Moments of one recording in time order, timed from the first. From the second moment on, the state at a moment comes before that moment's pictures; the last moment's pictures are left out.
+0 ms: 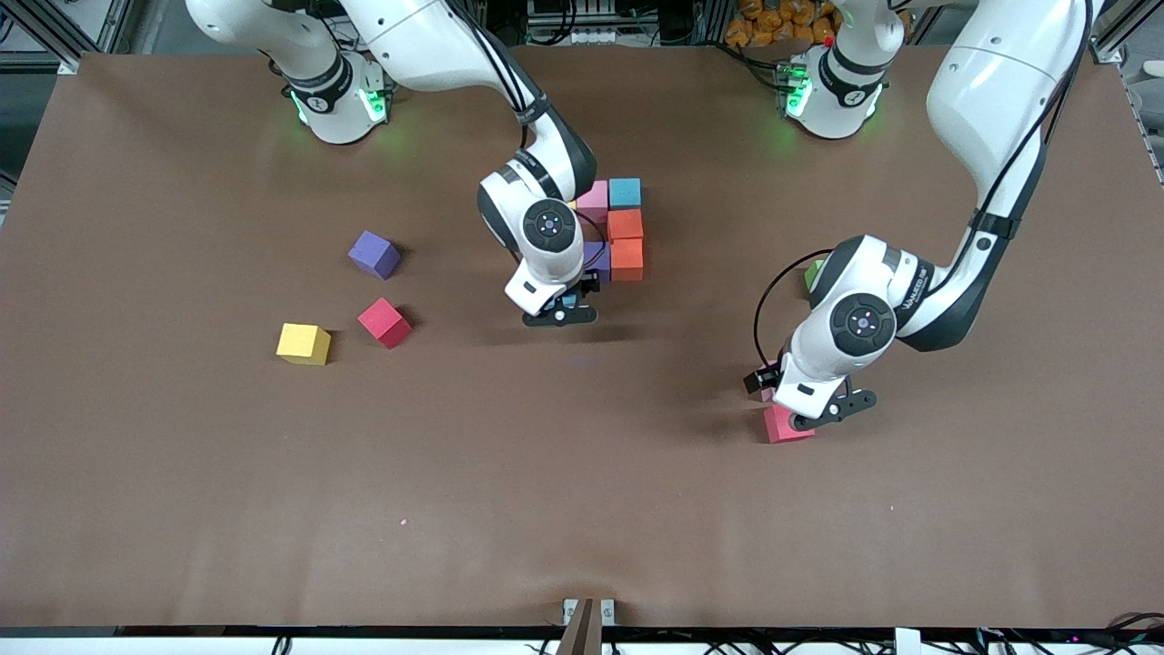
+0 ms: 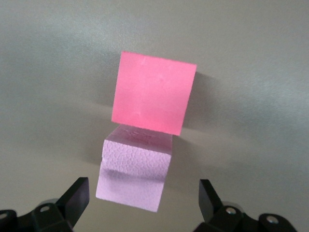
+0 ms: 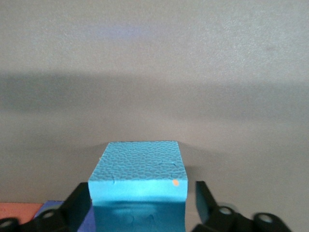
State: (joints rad) left arm 0.07 0.62 -0.45 -1.73 0.33 2.17 -0.82; right arm 0.96 0.69 -0.18 -1.69 0.26 2.25 0.57
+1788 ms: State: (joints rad) left arm -0.02 0.69 -0.47 -1.64 0.38 2.23 -0.75; right arm 0.58 0.44 -0.22 -1.97 0.14 2.17 -0.01
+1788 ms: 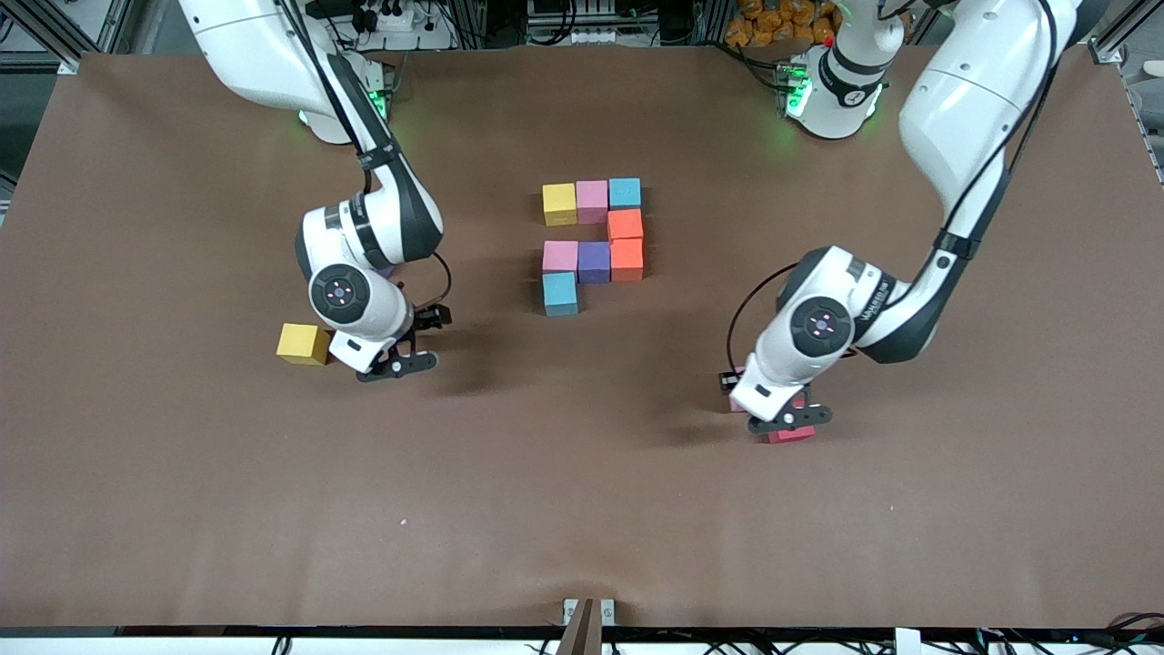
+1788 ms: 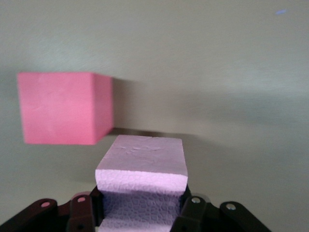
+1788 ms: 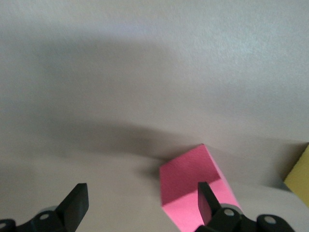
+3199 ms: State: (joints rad) left arm -0.36 0.83 -0.47 -1.38 0.36 2.11 -0.77; right arm 0.55 0.37 -0.23 -2.19 0.05 2.40 -0.43
